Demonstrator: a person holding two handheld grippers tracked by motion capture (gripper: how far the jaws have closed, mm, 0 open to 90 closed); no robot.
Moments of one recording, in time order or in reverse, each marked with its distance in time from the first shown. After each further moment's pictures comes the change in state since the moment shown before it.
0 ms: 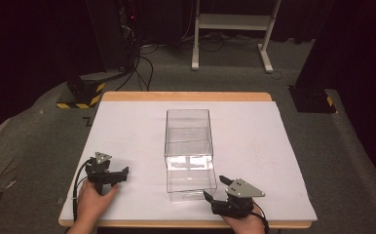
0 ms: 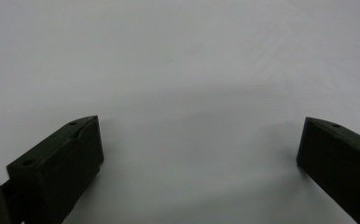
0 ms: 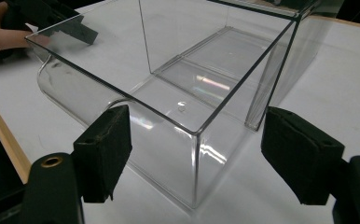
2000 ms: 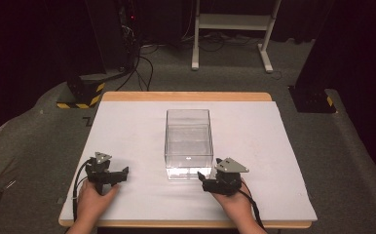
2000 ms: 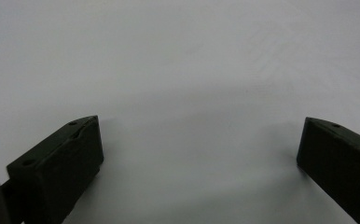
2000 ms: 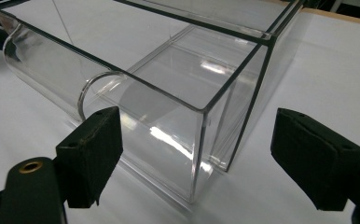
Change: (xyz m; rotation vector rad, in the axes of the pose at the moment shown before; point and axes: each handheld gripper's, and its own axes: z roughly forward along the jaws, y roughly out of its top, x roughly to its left) left arm 0.000 0.000 0.000 0.000 0.000 -0.002; right arm -0.025 0.023 0.056 0.052 -0.105 0.041
